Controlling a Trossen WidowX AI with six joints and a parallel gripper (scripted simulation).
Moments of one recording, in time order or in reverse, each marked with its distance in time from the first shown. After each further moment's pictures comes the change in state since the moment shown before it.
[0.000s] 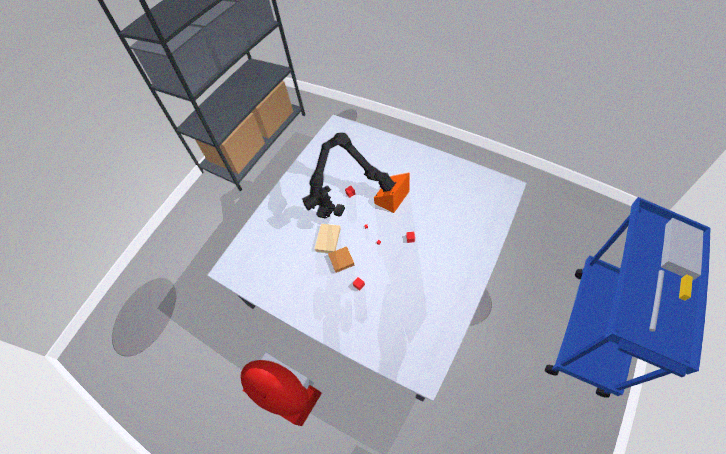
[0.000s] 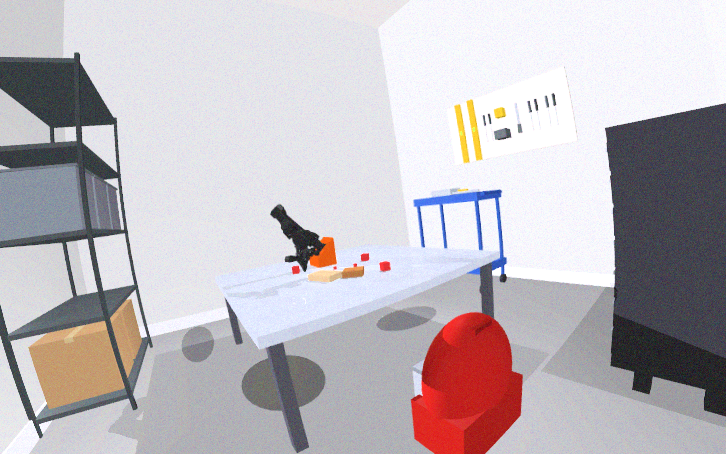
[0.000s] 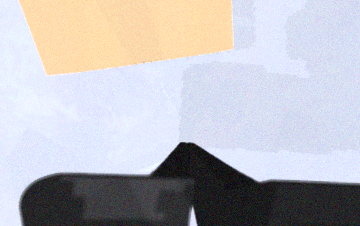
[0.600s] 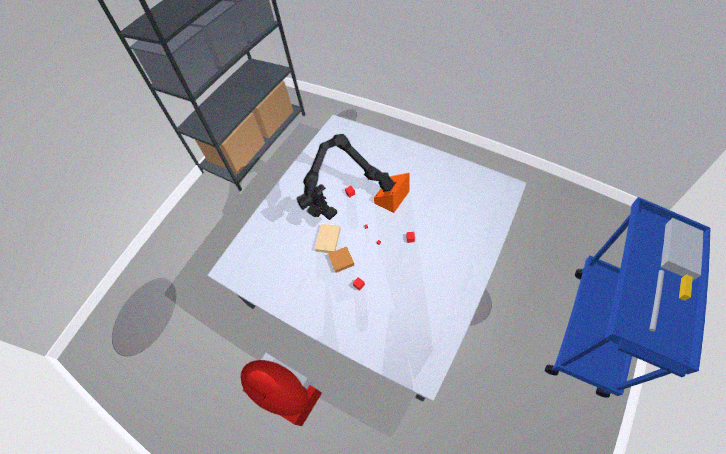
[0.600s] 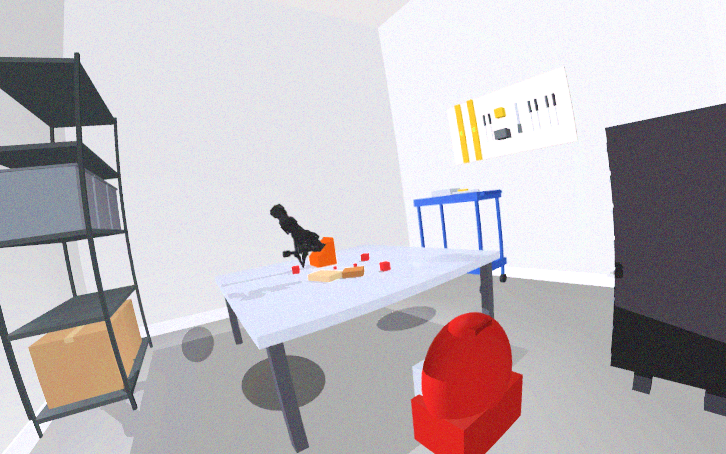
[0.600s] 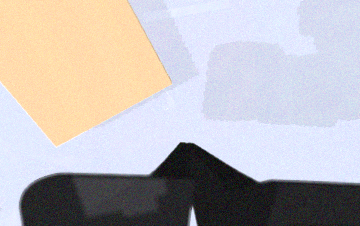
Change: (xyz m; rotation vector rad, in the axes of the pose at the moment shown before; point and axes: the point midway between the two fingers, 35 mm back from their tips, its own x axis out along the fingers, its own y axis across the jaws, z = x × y) arm -0.028 -0.017 0.022 0.350 -0.022 -0.009
